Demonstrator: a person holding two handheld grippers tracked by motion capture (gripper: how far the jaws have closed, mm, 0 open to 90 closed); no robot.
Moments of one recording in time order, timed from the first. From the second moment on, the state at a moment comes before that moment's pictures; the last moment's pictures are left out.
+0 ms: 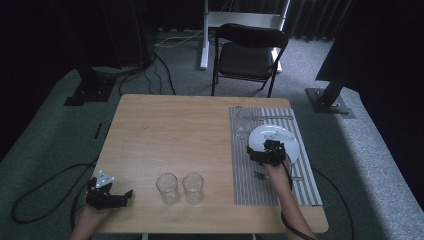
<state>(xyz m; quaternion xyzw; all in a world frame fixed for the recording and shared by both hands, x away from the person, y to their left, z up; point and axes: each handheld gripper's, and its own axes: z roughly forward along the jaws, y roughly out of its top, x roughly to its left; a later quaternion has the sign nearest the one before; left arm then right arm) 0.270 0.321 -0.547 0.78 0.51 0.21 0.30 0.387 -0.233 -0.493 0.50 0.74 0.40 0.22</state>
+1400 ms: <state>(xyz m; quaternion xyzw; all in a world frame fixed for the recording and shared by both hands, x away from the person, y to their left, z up) 0.270 0.321 -0.547 0.78 0.51 0.21 0.30 0.265 -0.309 -0.534 0.53 0.72 0.37 0.23</state>
